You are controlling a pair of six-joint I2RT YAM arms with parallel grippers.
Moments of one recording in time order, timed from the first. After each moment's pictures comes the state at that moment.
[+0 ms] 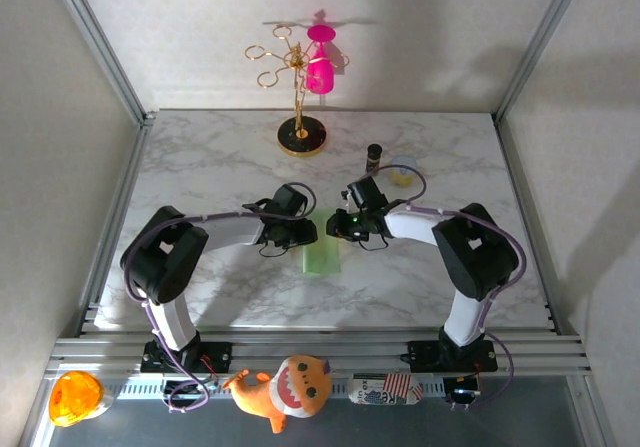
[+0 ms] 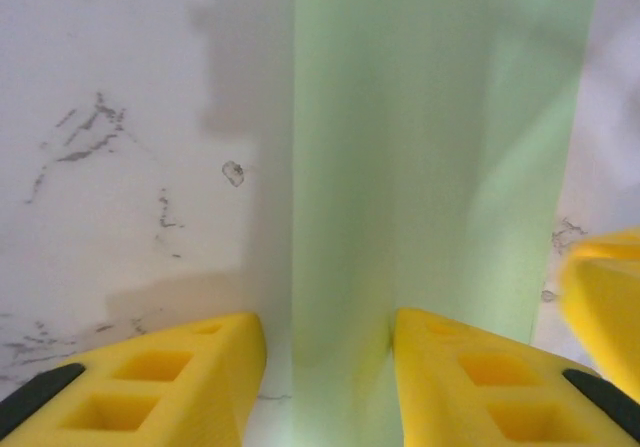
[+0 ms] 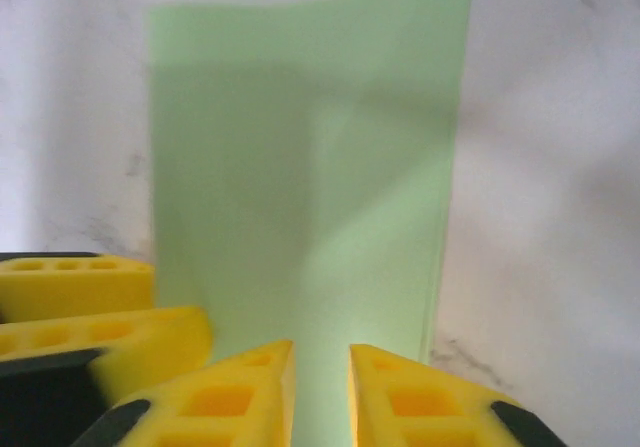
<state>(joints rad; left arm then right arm) -0.62 1.80 0.98 -0.25 0.13 -0.81 0.60 1.77 0.96 -0.14 -0.38 0.67</state>
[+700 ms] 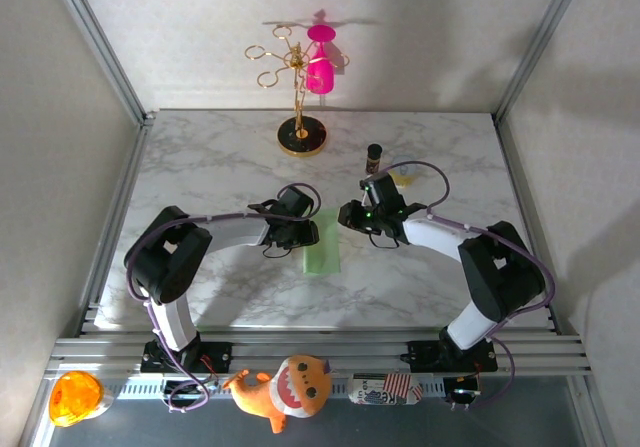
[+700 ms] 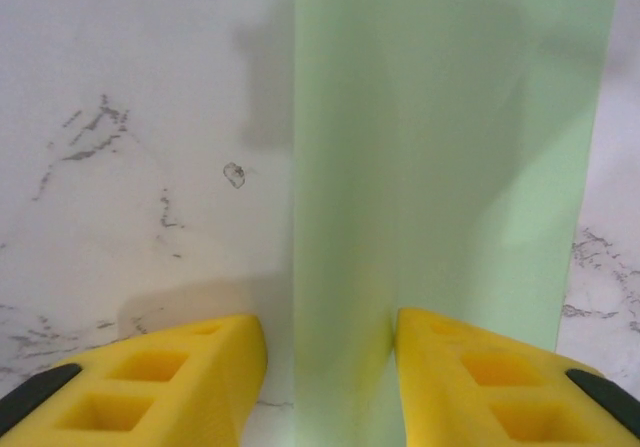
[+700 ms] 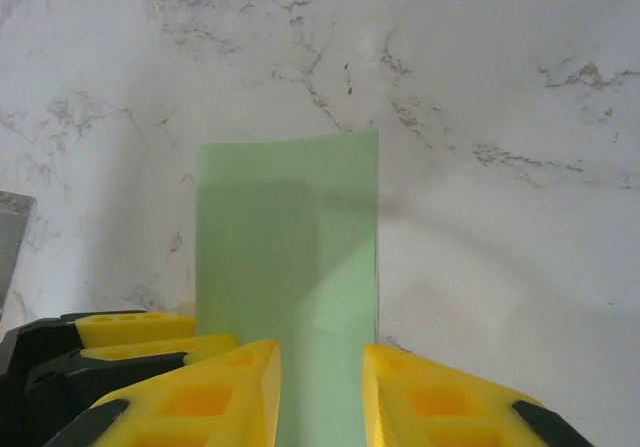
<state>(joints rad) -0.65 1.82 1.00 -0.28 0.06 -0.81 0.56 1.62 0.87 -0.09 -0.26 0.71</state>
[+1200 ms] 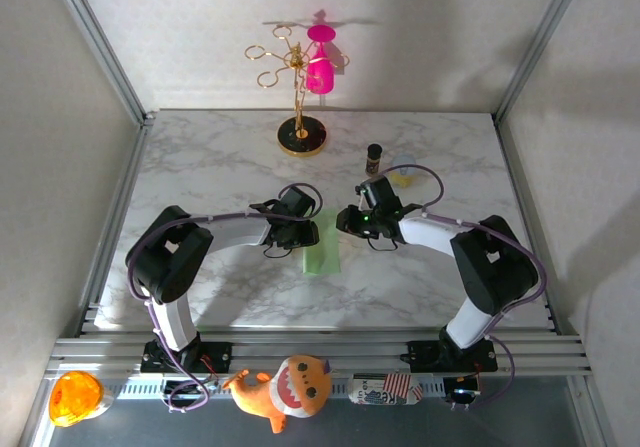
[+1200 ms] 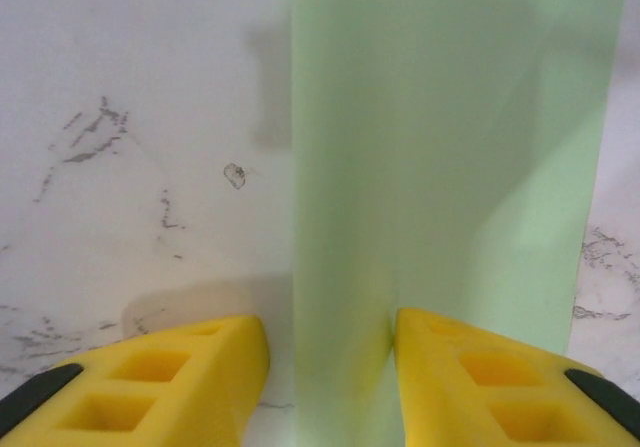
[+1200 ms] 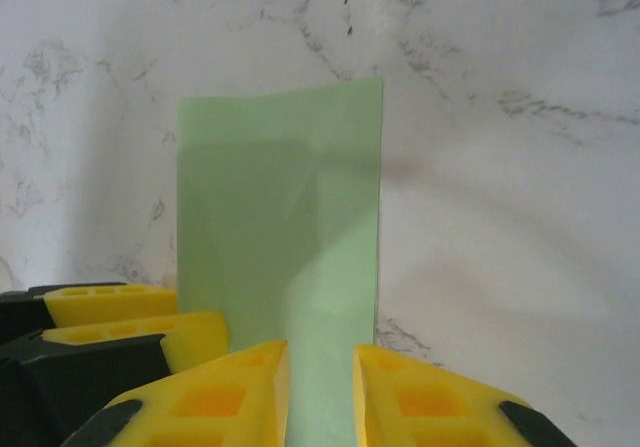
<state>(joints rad) -0.66 1.83 1.01 -0.30 0.04 -0.80 0.56 1.67 0.87 -0.09 -0.33 0.69</state>
